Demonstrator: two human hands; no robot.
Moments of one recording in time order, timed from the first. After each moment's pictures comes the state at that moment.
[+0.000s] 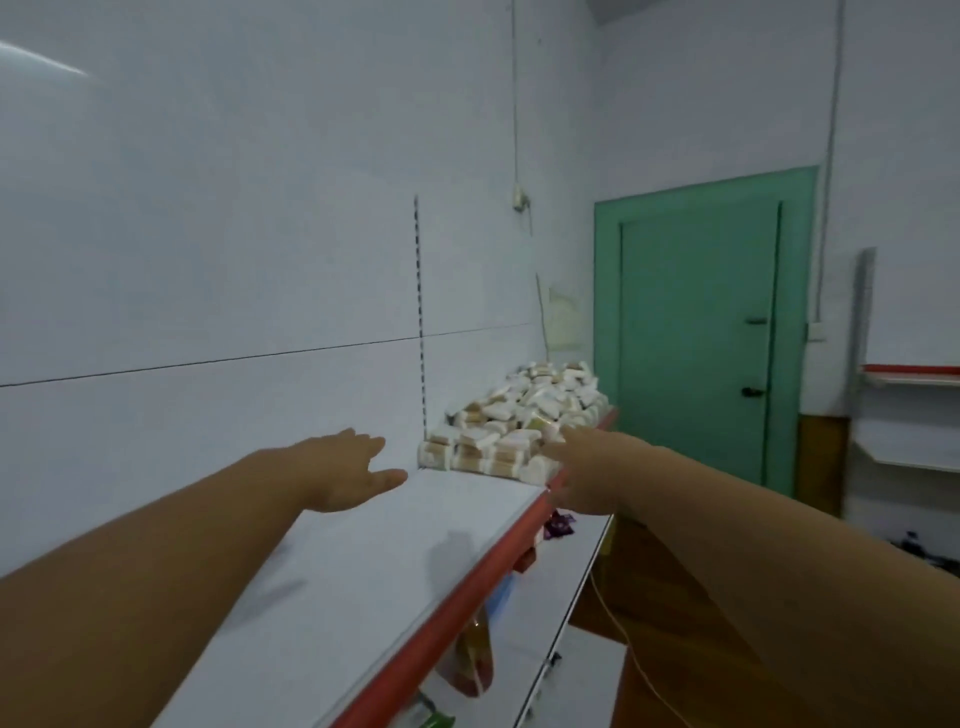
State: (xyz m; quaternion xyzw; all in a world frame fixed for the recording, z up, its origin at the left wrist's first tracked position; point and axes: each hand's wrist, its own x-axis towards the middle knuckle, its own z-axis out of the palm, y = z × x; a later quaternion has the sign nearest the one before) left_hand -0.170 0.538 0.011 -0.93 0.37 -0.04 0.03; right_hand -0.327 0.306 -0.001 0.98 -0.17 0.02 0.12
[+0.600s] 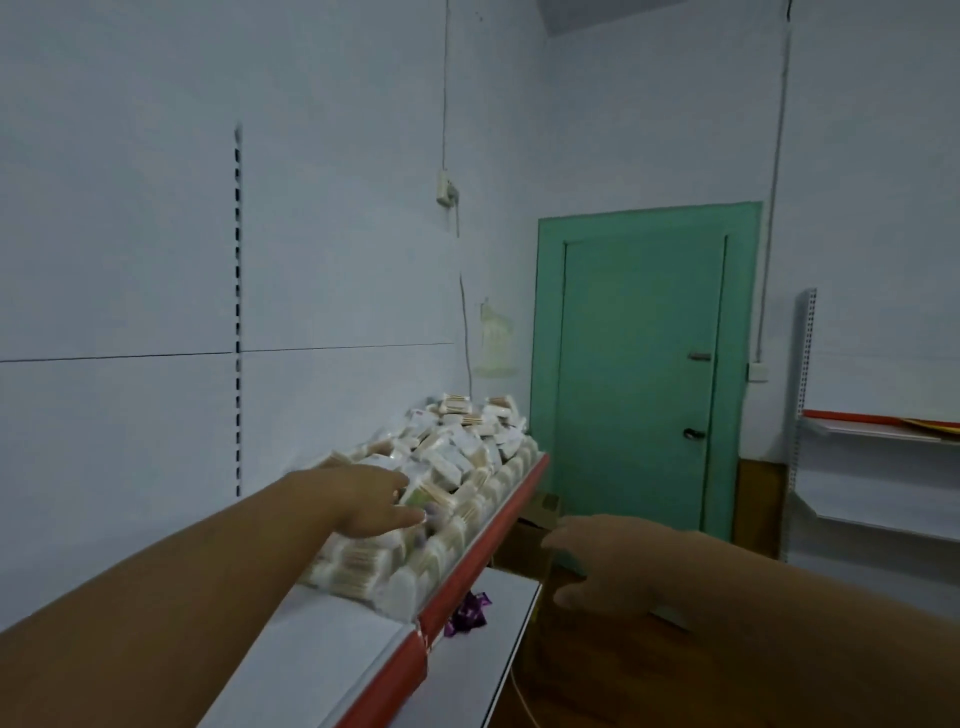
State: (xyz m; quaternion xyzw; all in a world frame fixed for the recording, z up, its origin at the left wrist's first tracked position) left_hand -0.028 0.181 -0.013 -0.88 0.47 0.00 0.02; right_hand -0.243 0.017 -0.037 0.98 -0.18 -0.05 0.07
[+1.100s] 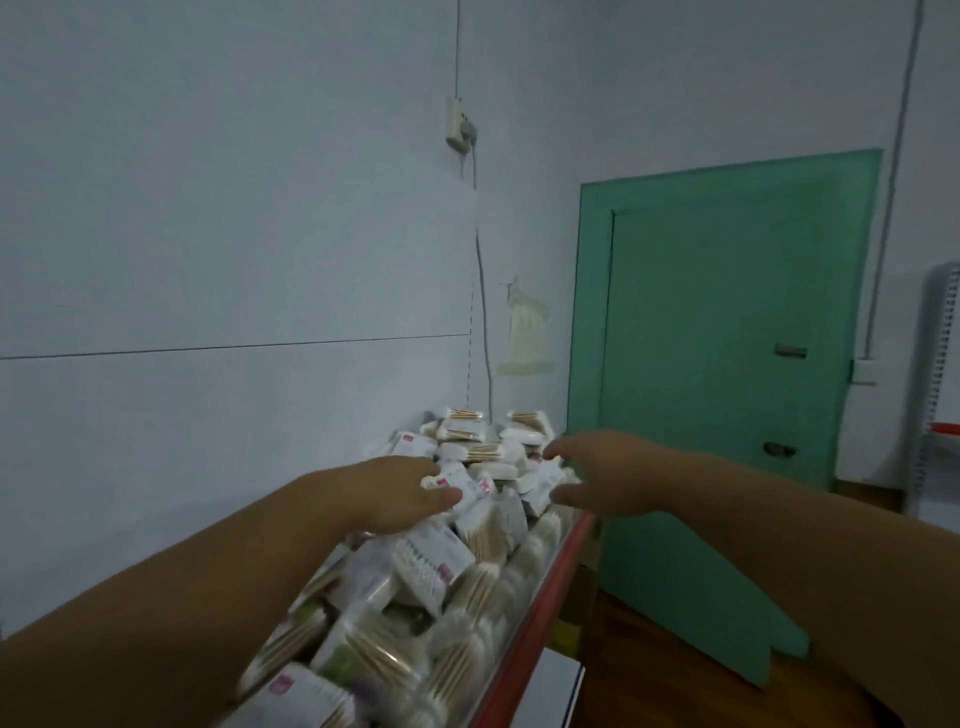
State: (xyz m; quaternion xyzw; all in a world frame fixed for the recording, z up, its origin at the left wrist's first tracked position) left_hand 0.142 -0.037 -0.007 -0.89 0.46 0.02 -0.09; right_hand -0.011 -0.228 0.014 0.98 -0.15 0.07 0.03
